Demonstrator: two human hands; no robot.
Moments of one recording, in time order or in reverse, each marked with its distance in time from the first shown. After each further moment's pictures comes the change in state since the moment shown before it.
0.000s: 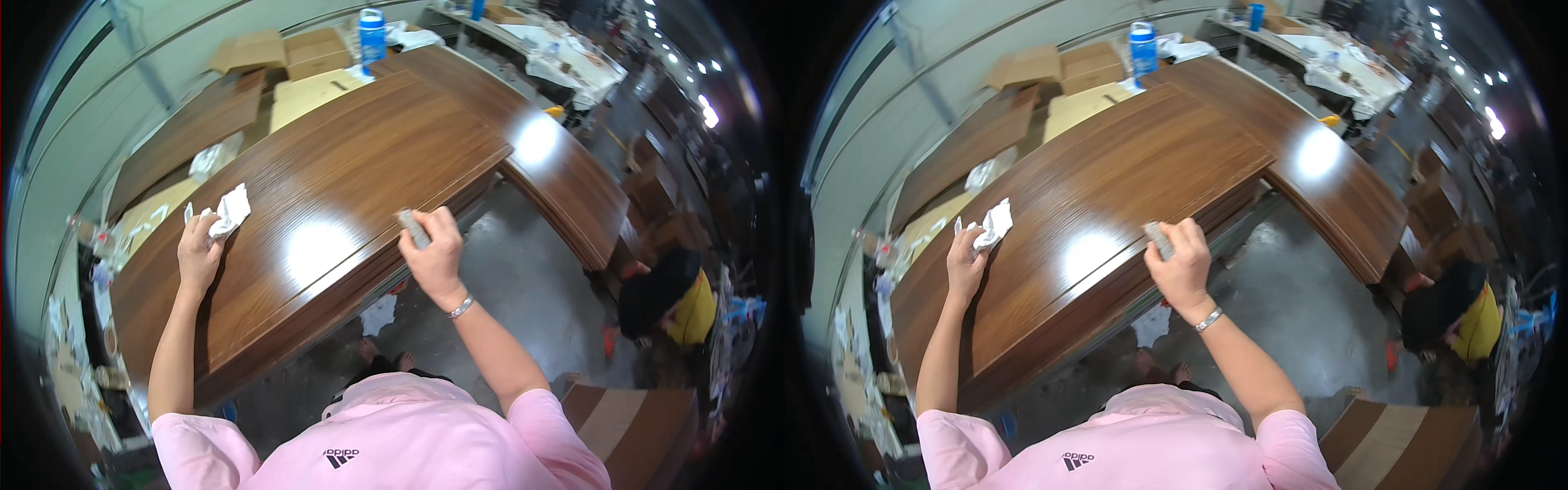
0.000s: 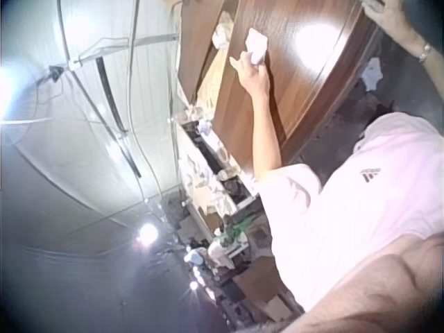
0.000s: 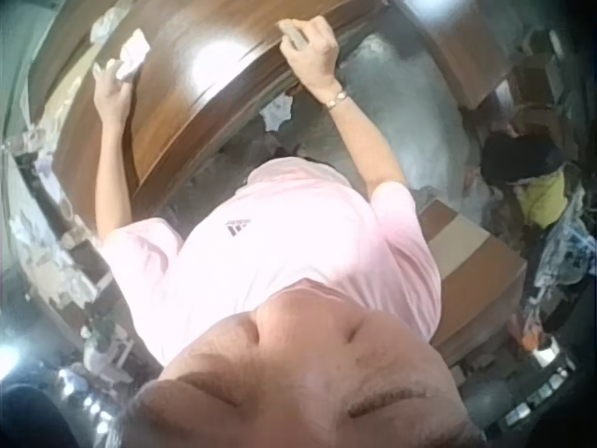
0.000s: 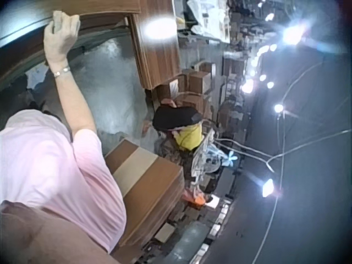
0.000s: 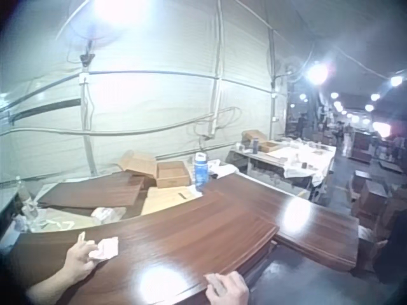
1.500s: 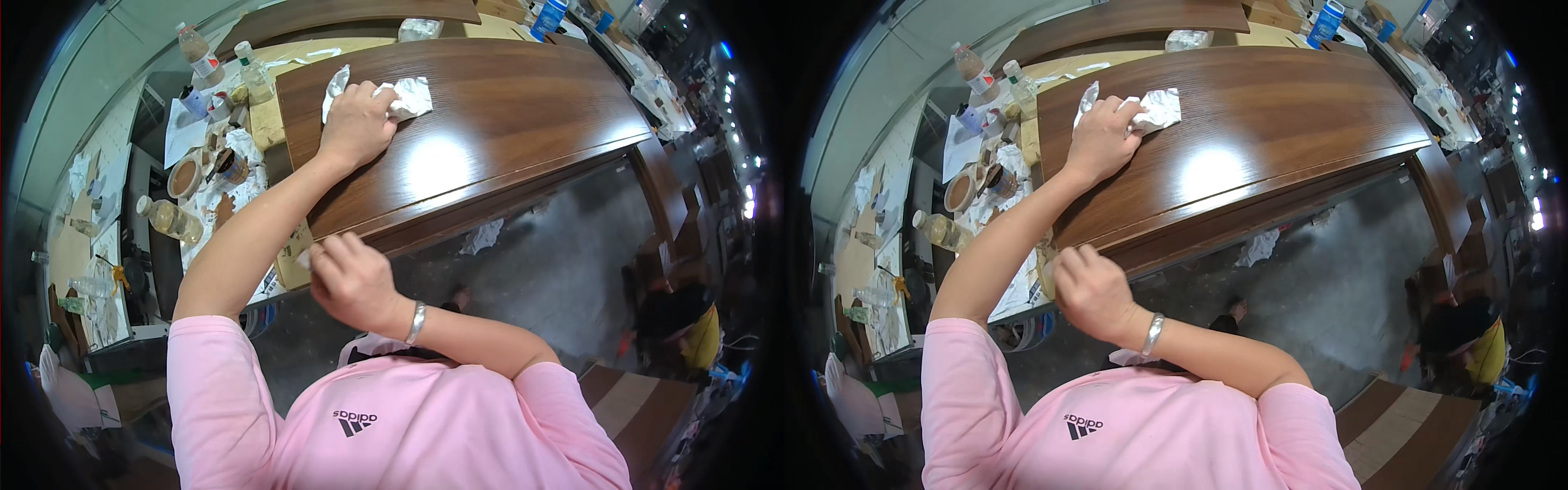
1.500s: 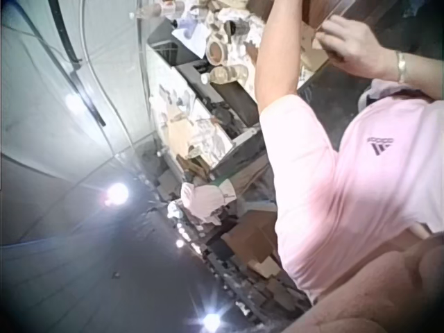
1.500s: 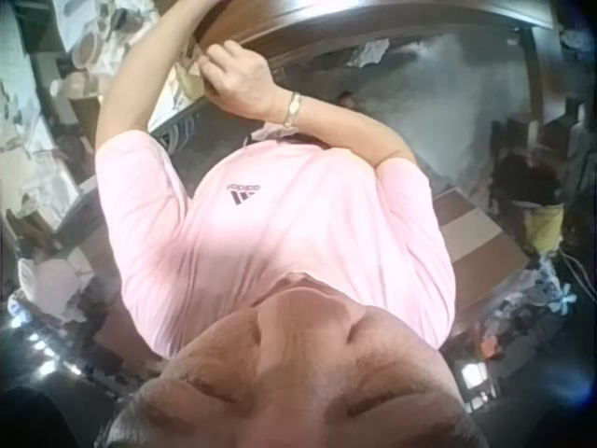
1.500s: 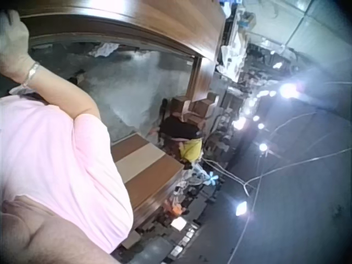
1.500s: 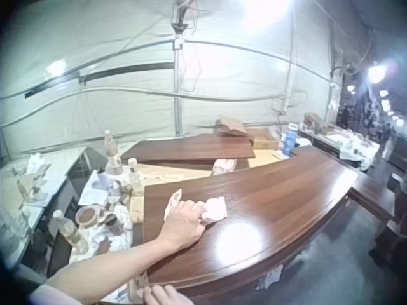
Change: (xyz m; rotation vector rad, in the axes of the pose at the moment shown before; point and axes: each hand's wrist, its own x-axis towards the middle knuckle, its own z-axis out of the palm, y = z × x) left_hand -0.164 -0.161 -0.154 0.061 0.062 0.150; right_hand -0.300 -0.474 0.224 0.313 -0.448 -0.456
